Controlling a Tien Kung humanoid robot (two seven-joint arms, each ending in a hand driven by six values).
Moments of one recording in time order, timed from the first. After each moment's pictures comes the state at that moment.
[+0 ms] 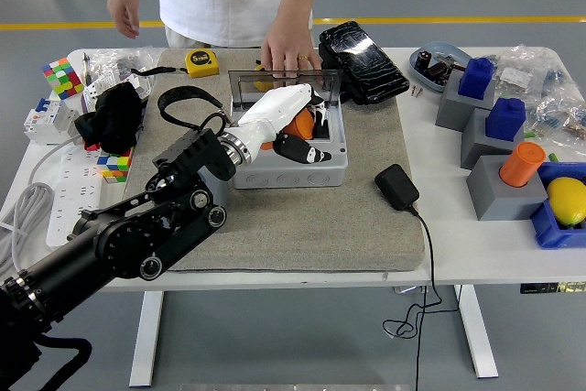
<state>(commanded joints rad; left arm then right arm) -0.74 0.03 -0.70 -1.04 1.82 0.17 0.05 0.03 -0.43 0.47 0.37 -0.05 -0.10 -0.03</state>
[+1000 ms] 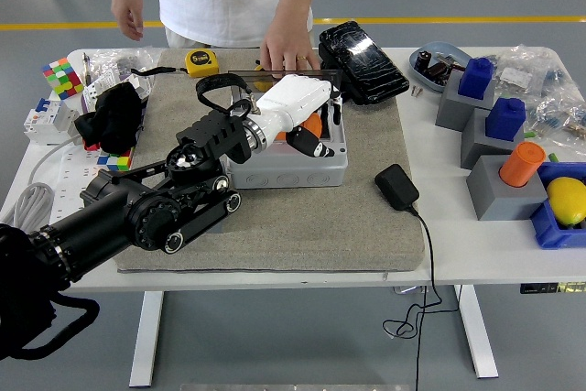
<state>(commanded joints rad) -0.90 0.00 -0.50 -0.81 1.86 0.25 -0.03 0.02 -0.43 0.47 0.37 -0.05 -0.10 -0.03</state>
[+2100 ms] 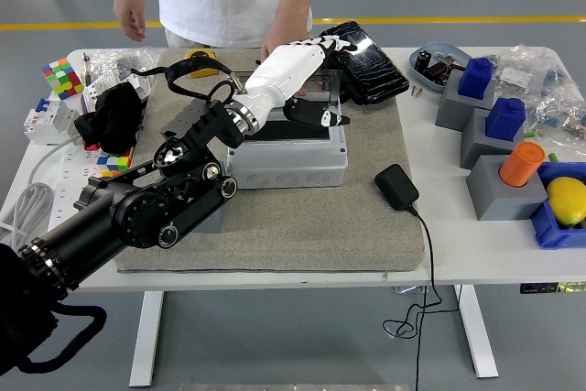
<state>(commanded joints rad) -0.84 0.00 -0.74 -0.90 1.88 0.27 -0.05 0.02 -0.42 0.48 0.37 -0.05 -0.10 -0.03</state>
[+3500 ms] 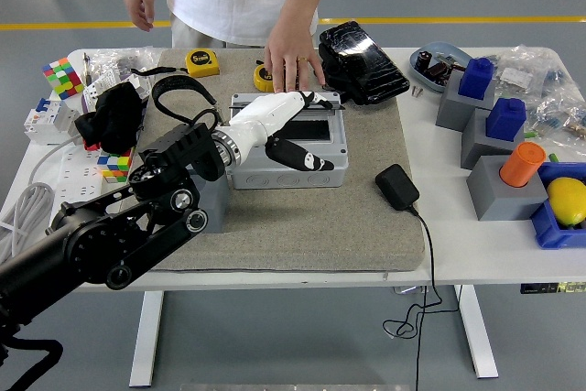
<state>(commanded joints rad) -0.69 0.15 -0.69 -1.29 1.75 -0.01 0.27 0.02 -0.43 0.49 0.38 -0.06 -0.10 -0.03</state>
